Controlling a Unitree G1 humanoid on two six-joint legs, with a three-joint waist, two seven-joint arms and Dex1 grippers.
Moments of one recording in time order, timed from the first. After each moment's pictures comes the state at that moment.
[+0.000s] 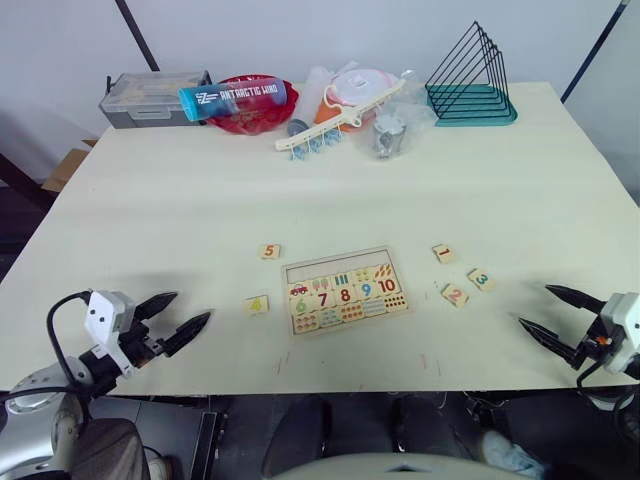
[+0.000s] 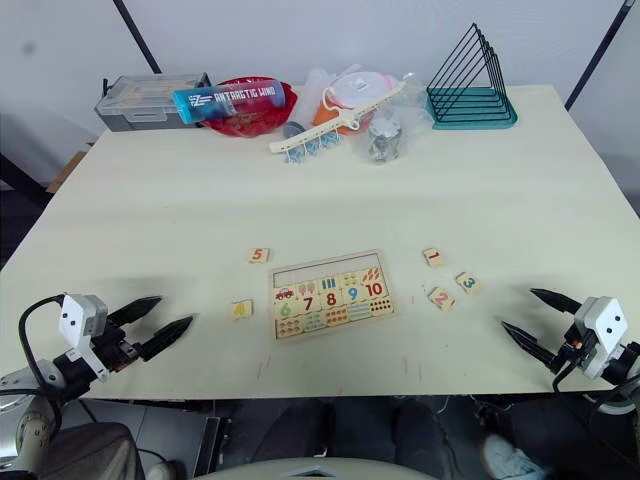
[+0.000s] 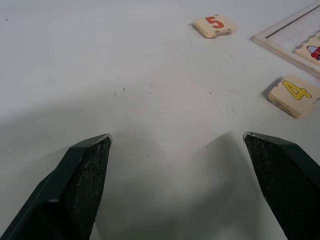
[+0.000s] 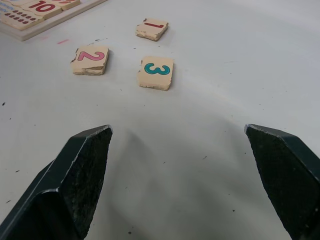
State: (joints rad) left arm 0.24 0.68 0.44 0.08 -0.49 0.14 -1.01; right arm 0.20 -0.69 -0.39 0.21 0.44 -0.20 1.15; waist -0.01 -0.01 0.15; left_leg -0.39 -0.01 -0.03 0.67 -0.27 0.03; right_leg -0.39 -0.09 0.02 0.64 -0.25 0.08
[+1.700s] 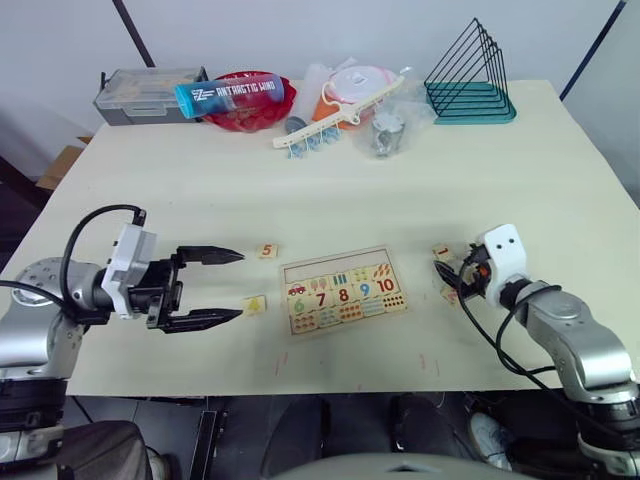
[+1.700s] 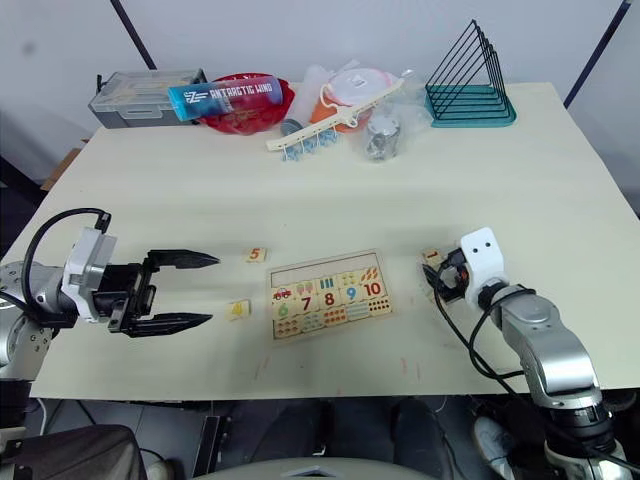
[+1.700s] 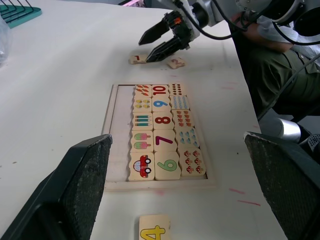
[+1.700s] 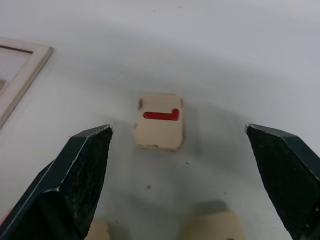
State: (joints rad) left arm -0.12 0.92 0.26 0.01 -0.63 0.16 -1.58; right arm -0.15 -0.48 -0.01 -0.38 0.28 0.81 0.34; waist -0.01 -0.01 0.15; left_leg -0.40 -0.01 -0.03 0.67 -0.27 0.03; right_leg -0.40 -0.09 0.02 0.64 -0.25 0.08
